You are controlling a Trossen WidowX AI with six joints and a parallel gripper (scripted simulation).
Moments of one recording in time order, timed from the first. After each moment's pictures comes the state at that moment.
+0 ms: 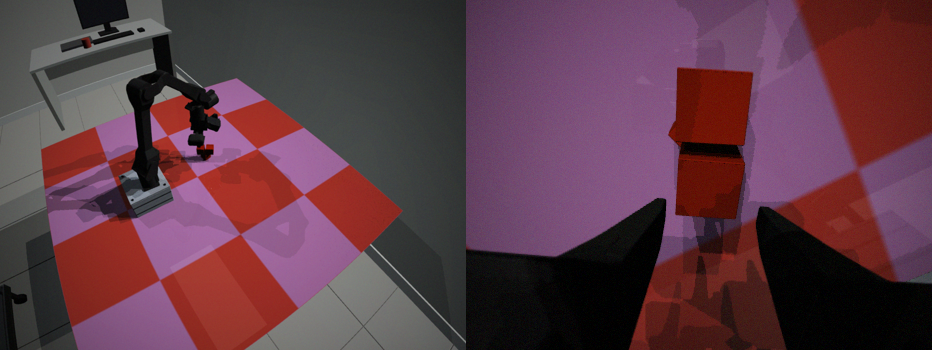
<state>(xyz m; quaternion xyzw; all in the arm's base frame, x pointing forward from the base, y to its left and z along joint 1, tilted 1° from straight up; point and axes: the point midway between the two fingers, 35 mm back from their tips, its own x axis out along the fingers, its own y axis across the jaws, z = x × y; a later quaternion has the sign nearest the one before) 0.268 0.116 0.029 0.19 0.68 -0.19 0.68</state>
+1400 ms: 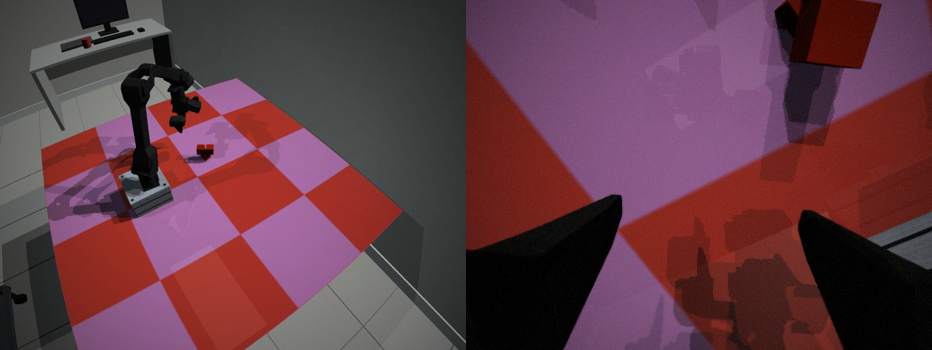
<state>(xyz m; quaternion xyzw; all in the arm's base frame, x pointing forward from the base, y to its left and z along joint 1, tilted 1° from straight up) 0.228 0.217 0.071 0.19 0.68 -0.18 0.69</state>
